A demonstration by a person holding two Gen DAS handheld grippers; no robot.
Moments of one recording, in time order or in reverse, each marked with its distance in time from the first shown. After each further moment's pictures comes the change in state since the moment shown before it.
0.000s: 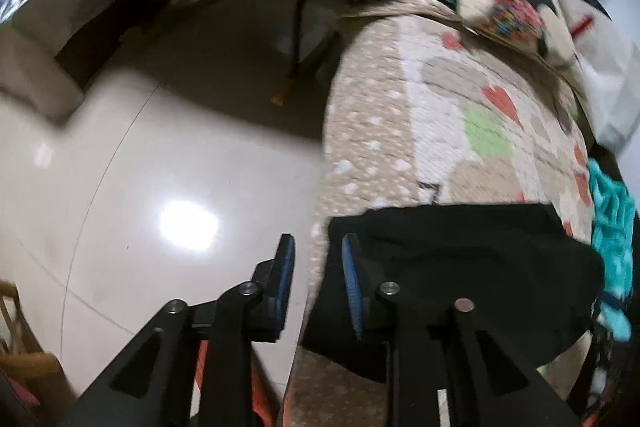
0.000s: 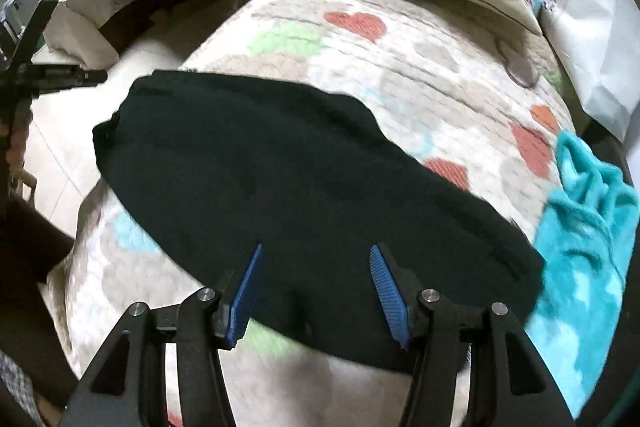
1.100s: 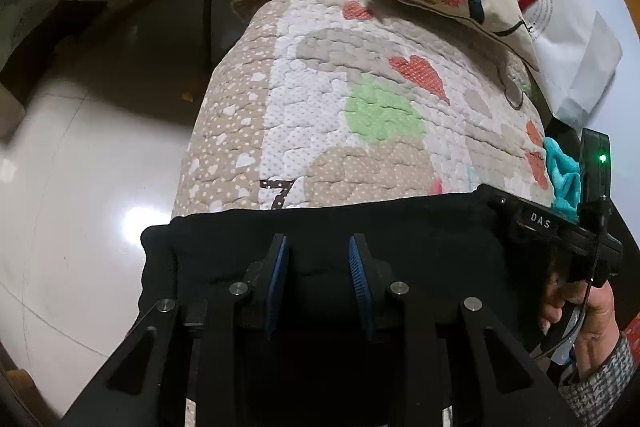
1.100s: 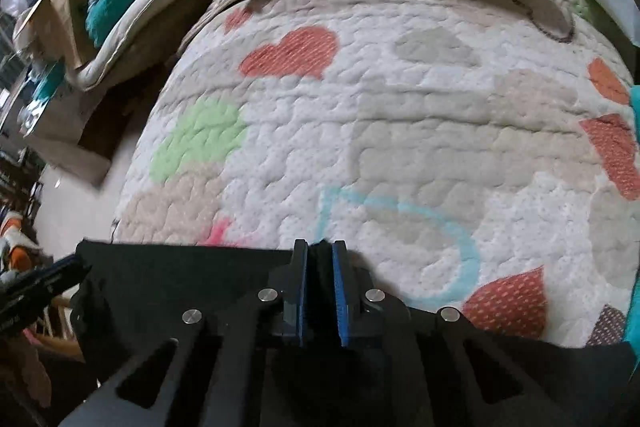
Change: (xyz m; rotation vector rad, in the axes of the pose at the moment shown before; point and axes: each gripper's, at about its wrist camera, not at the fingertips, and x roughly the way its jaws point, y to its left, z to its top) left arm 0.030 -0.094 0.007 0.037 0.040 -0.151; right arm 0.116 -0.086 0.092 0.336 -0.054 0.157
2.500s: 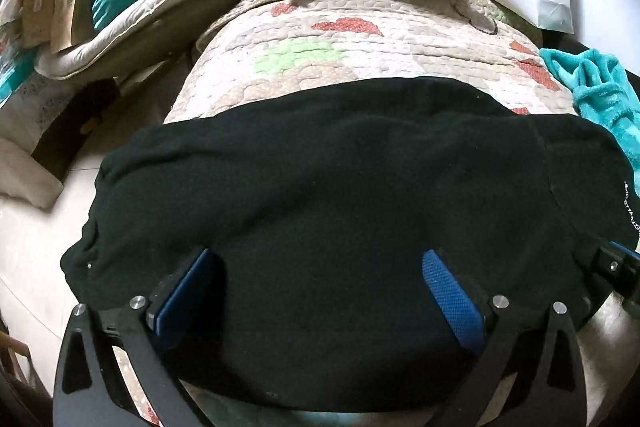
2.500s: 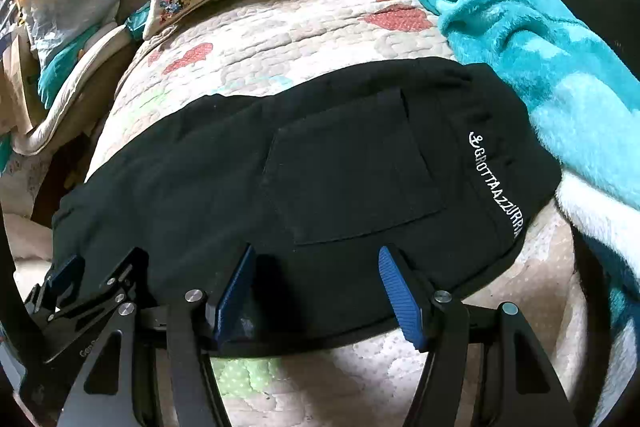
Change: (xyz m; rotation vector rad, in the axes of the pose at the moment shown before) left arm 0.031 -0.094 -0.119 0.275 -0.218 0.236; right arm -0.100 -0.010 -0.188 0.340 -0.191 -0.228
